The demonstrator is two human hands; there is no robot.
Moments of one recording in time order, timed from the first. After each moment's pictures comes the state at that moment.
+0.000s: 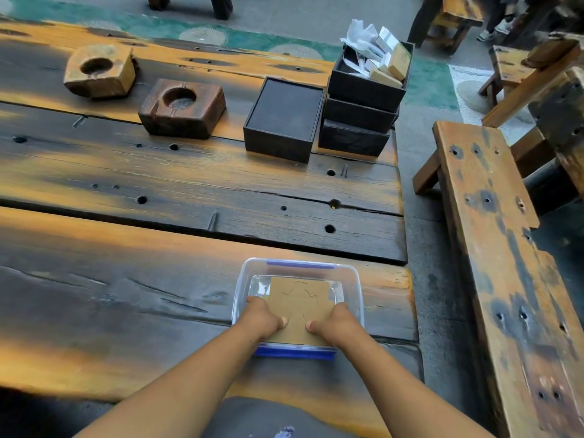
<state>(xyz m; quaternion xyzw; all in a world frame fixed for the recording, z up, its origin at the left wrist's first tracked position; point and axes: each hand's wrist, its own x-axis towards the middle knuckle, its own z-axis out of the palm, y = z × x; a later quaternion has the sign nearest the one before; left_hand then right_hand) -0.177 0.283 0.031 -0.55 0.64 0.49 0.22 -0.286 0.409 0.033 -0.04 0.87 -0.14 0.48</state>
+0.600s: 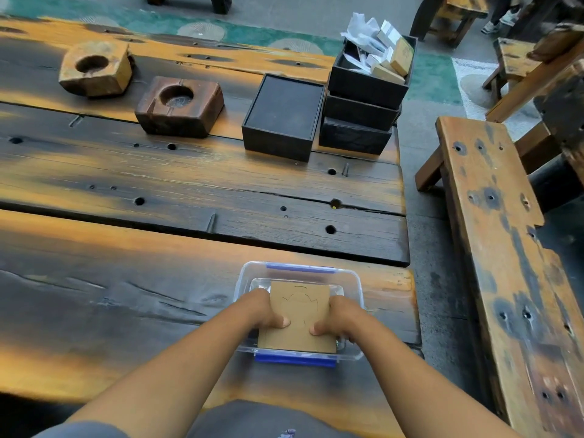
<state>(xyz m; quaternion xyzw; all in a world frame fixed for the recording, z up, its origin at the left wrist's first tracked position) -0.196 0.254 0.061 -0.41 0.74 0.39 0.37 -0.317 0.395 0.047 -0.16 0.84 -0.02 0.52</state>
